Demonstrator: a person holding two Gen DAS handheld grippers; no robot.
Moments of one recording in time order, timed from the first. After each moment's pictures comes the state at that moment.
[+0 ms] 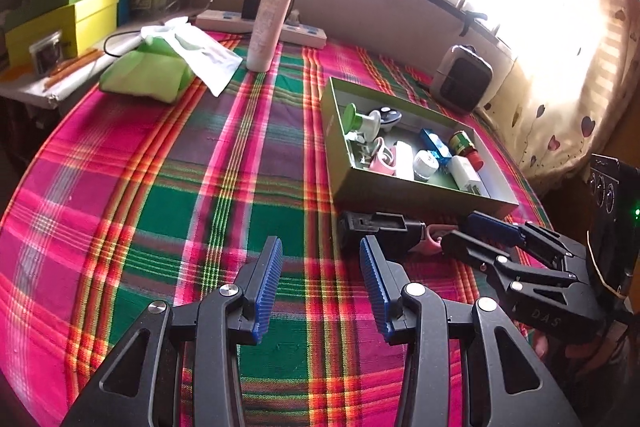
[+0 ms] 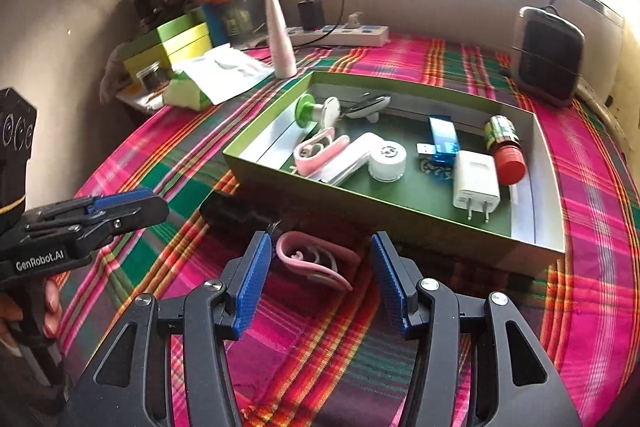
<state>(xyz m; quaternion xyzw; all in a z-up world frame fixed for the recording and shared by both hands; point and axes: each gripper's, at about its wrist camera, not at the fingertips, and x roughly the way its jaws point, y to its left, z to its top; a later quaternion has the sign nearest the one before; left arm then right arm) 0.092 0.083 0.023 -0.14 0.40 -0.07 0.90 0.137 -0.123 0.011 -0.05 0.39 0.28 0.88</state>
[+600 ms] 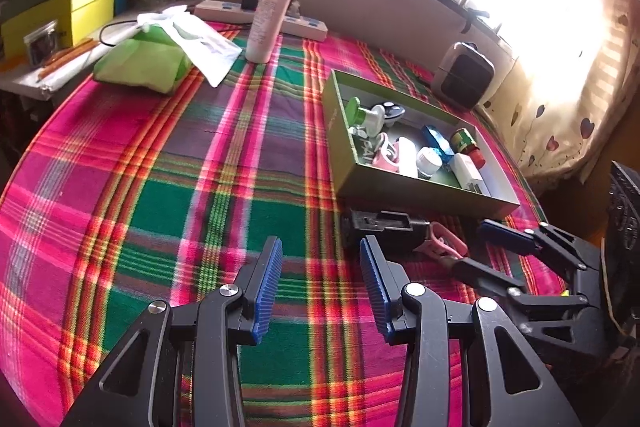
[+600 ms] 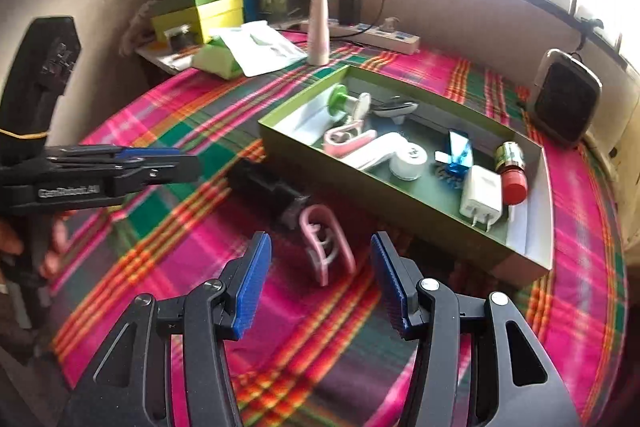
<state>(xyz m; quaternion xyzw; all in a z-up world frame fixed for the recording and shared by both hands) 0.099 0.086 0.018 -0.14 0.41 -0.08 0.90 0.117 -0.112 0.015 -0.14 0.37 0.30 0.87</state>
